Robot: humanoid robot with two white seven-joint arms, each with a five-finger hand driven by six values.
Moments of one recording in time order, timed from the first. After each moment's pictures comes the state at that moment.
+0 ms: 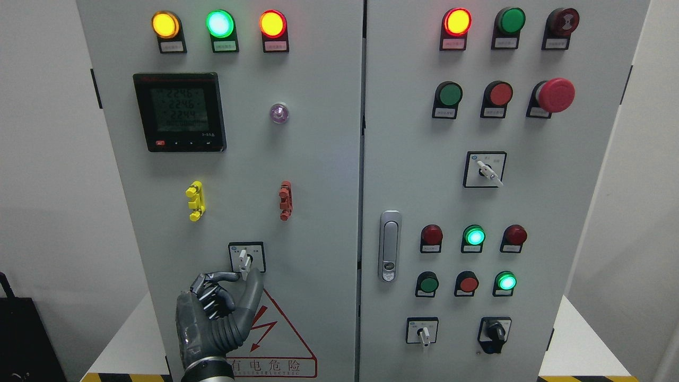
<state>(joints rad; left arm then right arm) -0.31 -0.14 -0.19 -1.98 -0.15 0.52 0.55 0.10 0.12 -0.19 -0.11 0.07 0.06 -0.02</state>
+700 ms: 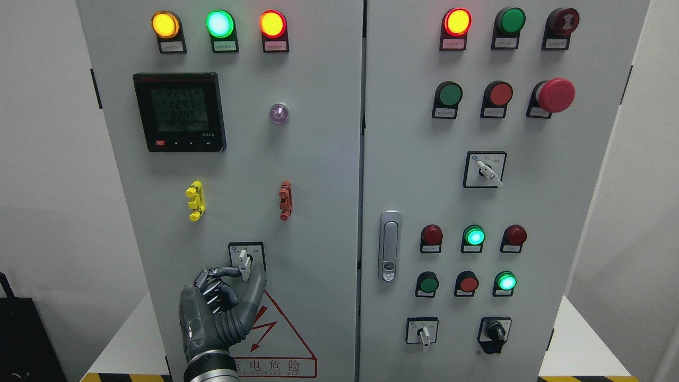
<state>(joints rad) -0.34 -0.14 -0.19 -1.97 -0.15 0.54 0.55 0.10 0.12 -0.19 -0.11 0.07 0.06 -0.02</state>
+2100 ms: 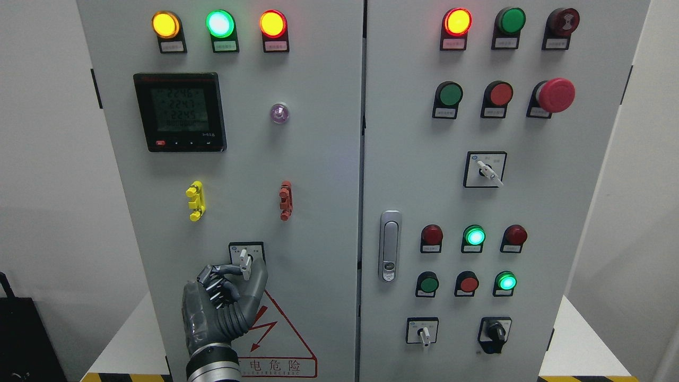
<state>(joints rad) -0.36 -0.15 -0.19 -1.97 -0.15 0.60 0.56 0.10 0.12 -0.19 -0.11 0.07 0.06 -0.02</state>
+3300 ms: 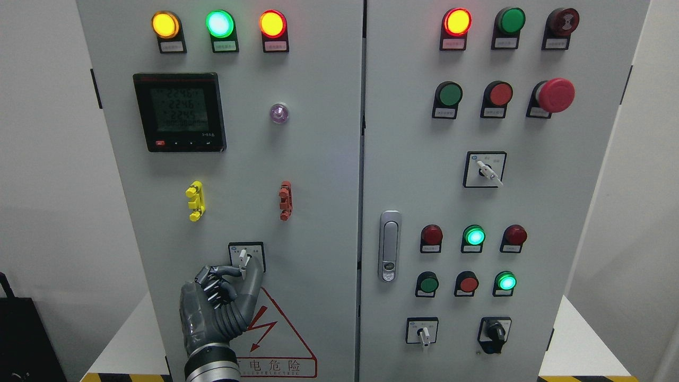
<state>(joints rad) -0.36 -0.15 -0.19 -1.97 -0.15 0.61 0.57 0.10 0.12 -0.19 -0.11 0.07 0.06 -0.02</state>
